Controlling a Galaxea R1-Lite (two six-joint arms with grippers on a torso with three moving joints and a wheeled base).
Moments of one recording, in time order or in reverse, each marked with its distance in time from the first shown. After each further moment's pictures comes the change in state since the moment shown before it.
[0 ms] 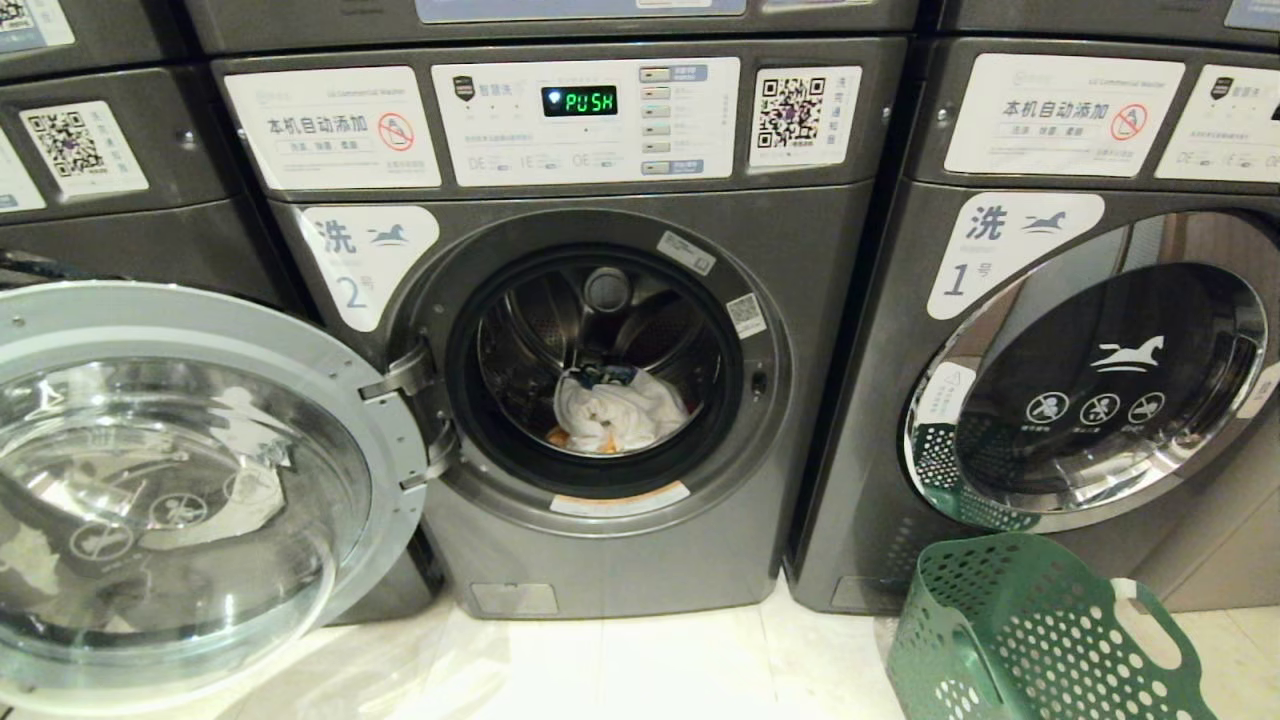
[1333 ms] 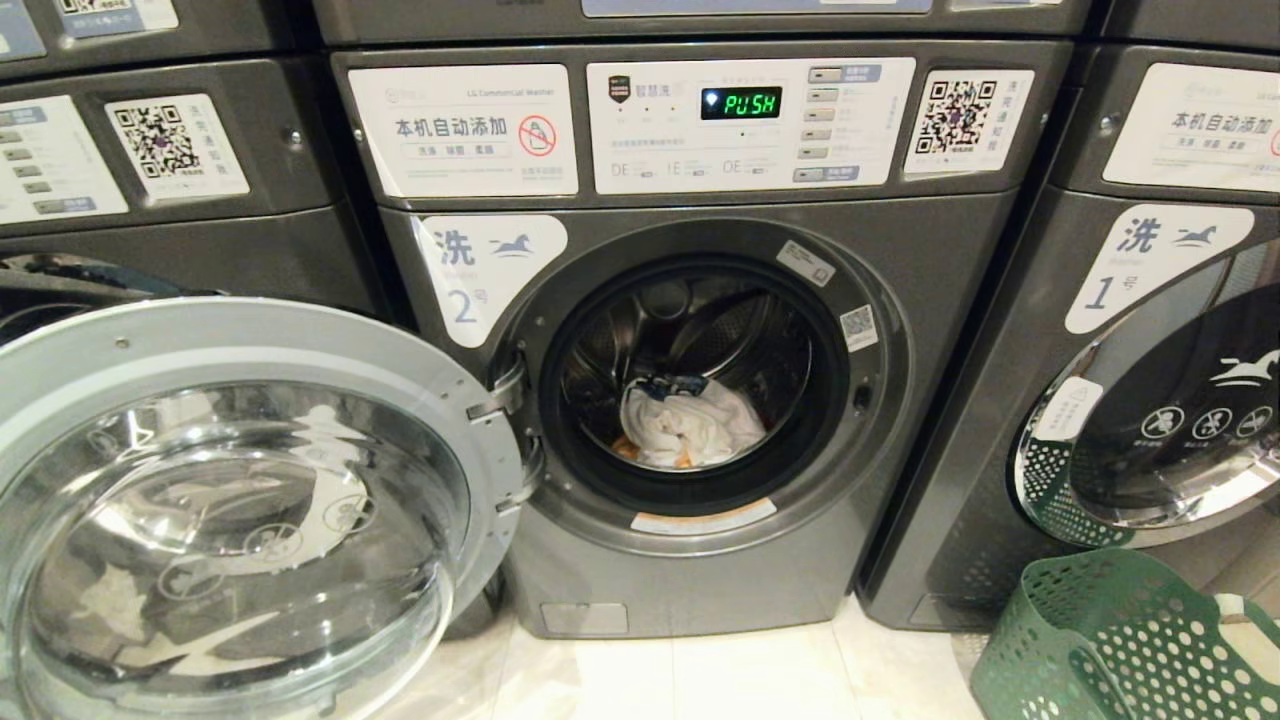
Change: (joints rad) left arm 0.000 0.000 0.000 0.000 0.000 0.001; right arm 0.000 0.000 0.000 0.000 0.001 -0.001
